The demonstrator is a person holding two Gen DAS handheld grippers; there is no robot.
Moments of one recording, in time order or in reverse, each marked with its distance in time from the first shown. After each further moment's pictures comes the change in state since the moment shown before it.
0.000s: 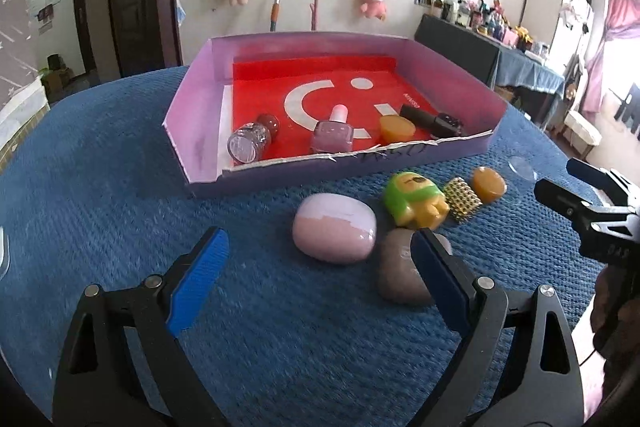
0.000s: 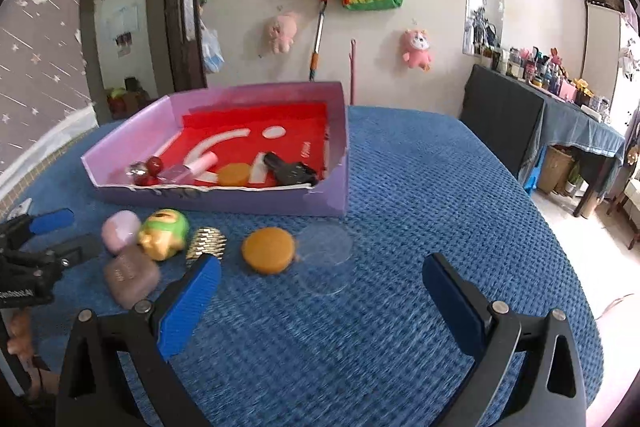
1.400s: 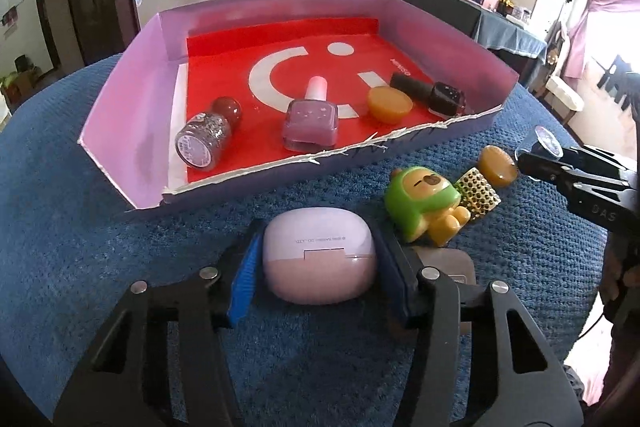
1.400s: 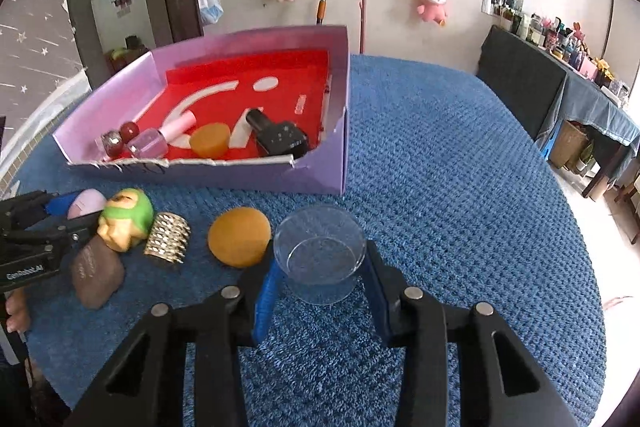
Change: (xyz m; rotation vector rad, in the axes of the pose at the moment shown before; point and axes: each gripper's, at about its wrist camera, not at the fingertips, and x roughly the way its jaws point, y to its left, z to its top) left arm 0.045 -0.002 0.018 0.064 0.125 -0.090; right arm 0.044 -0.012 0.011 -0.019 0.175 0.042
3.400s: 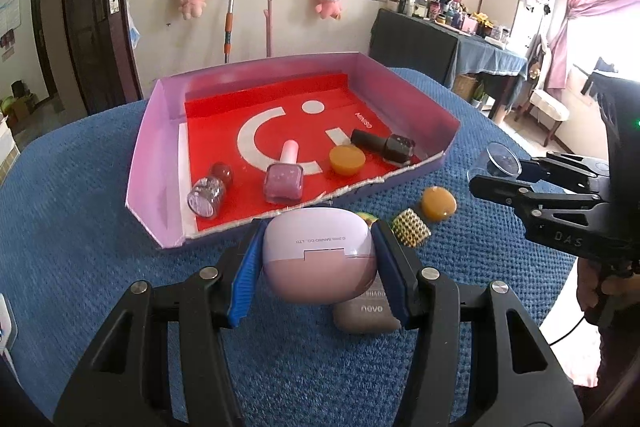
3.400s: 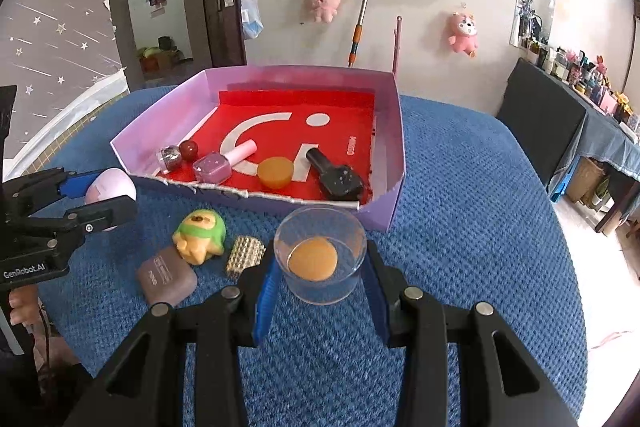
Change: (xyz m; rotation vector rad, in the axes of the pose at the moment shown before) left arm -0.061 -0.020 0.021 0.043 -0.113 -0.025; right arm -0.039 0.032 0.022 -0.093 -0.054 0.071
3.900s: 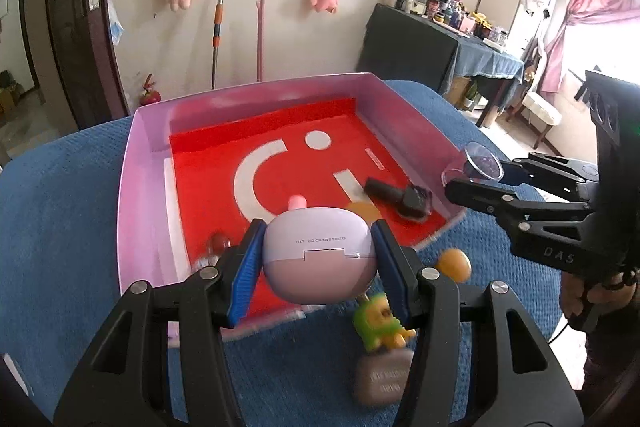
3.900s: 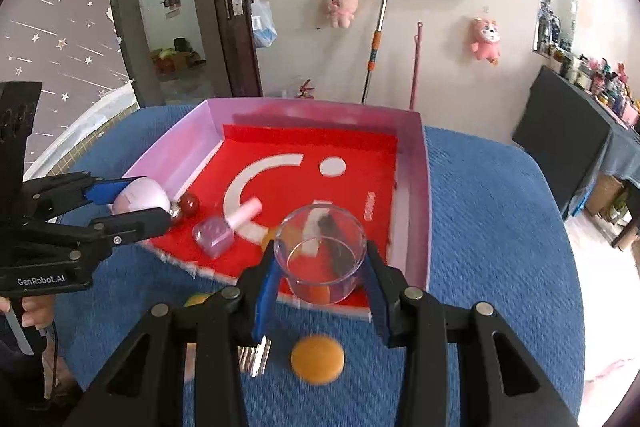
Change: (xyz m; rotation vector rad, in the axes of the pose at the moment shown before) left arm 0.041 0.029 0.068 -0.027 0.058 -0.060; right arm 0.039 -0.006 0.073 -0.018 0.005 0.078
